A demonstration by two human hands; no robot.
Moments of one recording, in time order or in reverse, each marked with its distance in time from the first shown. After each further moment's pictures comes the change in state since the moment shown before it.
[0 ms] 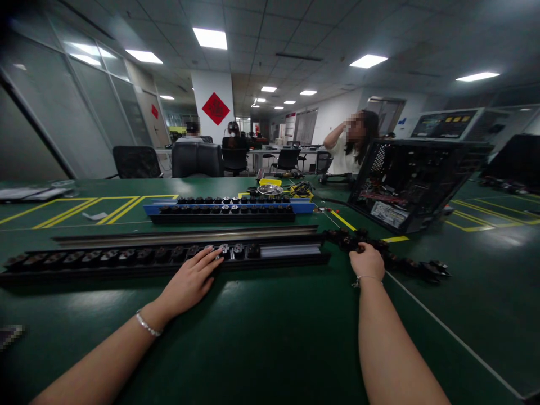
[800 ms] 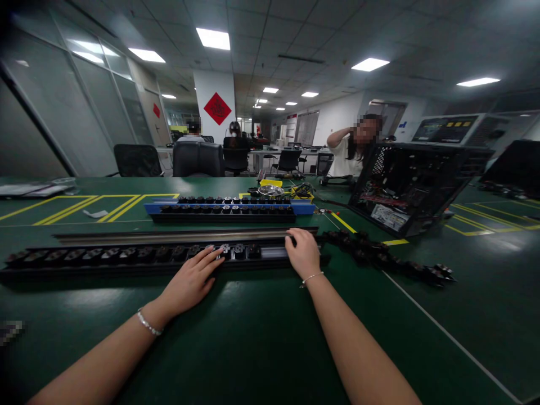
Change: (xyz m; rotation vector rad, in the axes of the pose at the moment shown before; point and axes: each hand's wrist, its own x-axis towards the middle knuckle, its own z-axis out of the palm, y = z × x) left_hand 0.000 0.003 0.000 -0.020 0.013 -0.017; right_hand -0.100 -0.142 0.000 0.297 -0.089 -0.727
